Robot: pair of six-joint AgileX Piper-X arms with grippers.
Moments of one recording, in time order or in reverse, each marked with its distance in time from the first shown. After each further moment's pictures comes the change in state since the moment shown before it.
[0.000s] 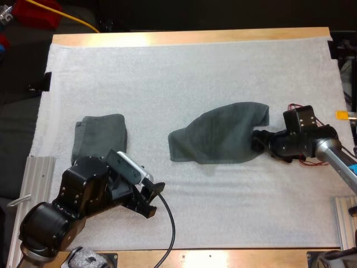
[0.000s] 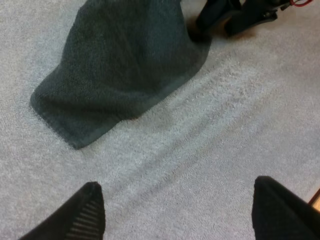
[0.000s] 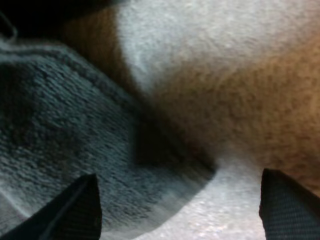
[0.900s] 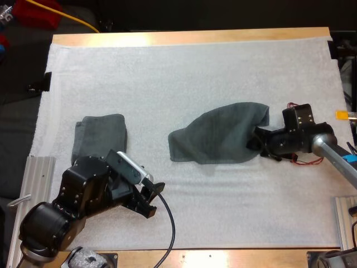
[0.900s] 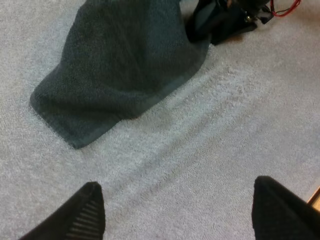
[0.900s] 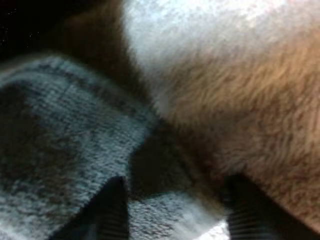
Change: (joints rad) left arm 0.000 0.000 0.000 0.000 0.000 0.000; right arm -0.010 0.111 -0.015 -0.067 -0.152 0.063
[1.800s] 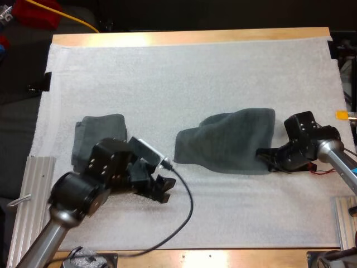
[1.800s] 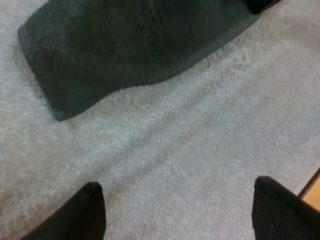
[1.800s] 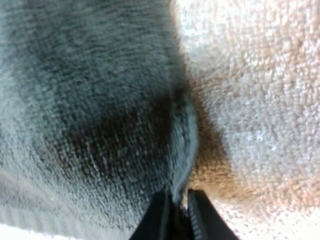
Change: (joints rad) left arm 0.000 0.251 0.000 -0.044 0.061 -0.001; right arm 0.017 -0.160 0.015 0.360 0.222 -0.228
